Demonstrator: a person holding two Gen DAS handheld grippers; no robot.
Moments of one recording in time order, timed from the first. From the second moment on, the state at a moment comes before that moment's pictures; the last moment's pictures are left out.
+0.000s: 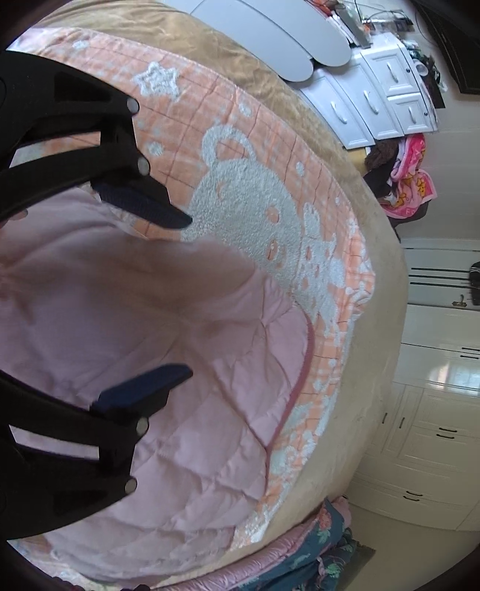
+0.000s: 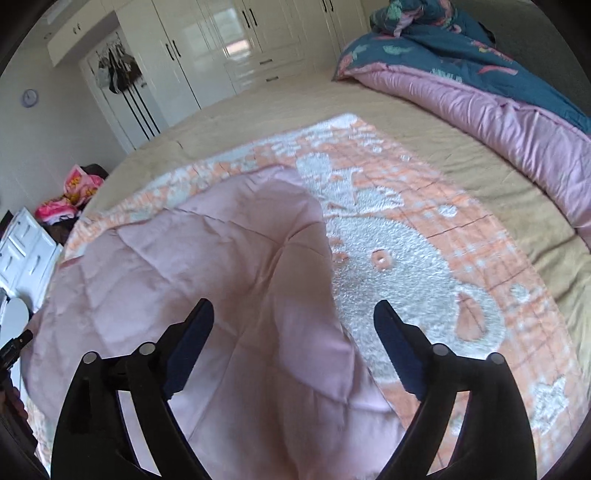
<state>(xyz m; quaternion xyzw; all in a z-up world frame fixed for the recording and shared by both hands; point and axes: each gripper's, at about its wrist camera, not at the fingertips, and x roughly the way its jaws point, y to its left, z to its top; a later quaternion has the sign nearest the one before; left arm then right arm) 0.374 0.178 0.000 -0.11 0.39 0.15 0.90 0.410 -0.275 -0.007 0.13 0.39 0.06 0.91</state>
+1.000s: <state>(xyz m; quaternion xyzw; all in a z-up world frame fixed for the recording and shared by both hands) 0.230 0.135 0.060 -0.12 0.34 0.11 0.93 0.246 -0.251 0.079 0.03 0.28 0.10 0.95</state>
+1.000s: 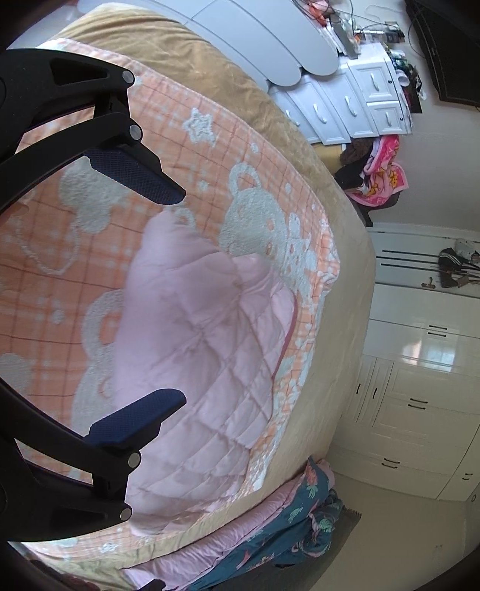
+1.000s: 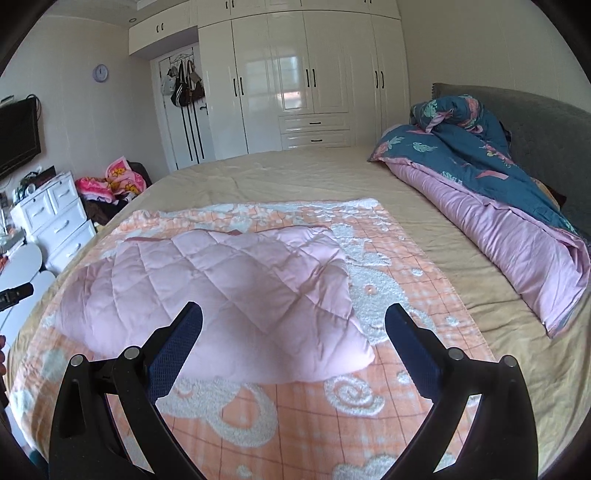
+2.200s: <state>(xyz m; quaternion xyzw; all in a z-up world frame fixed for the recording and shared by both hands) 0.248 0.164 -0.056 -0.30 0.43 0.10 0.85 0.289 -0.276 -0.042 0.25 0.42 0.06 0.87</state>
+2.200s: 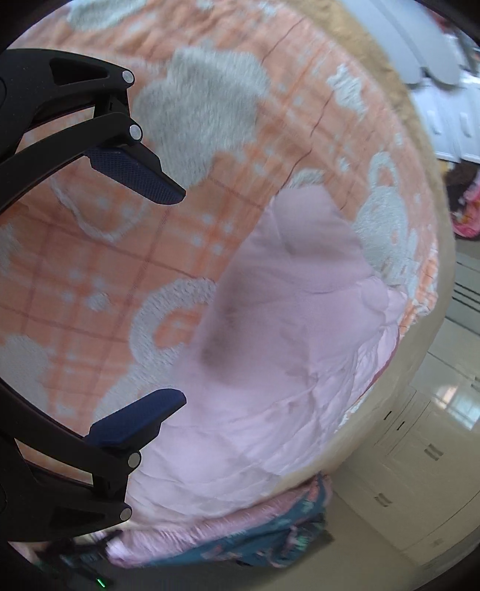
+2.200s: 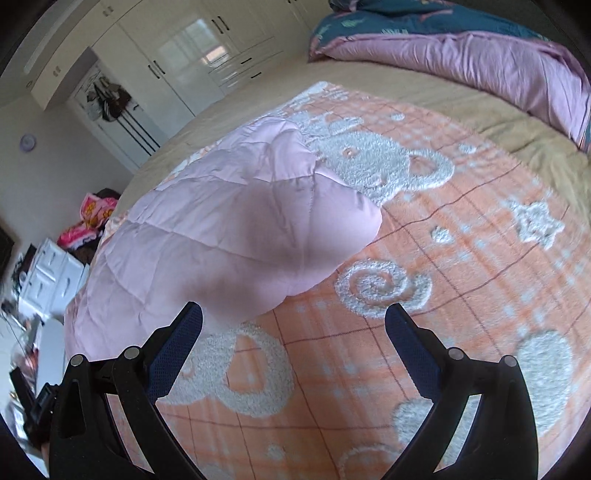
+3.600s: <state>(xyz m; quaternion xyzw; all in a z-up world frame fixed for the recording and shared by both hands) 0.345 0.150 -0.058 -0.28 0.36 0.11 0.88 0.376 -0.248 -0.065 0.28 0.36 0.13 0.88</state>
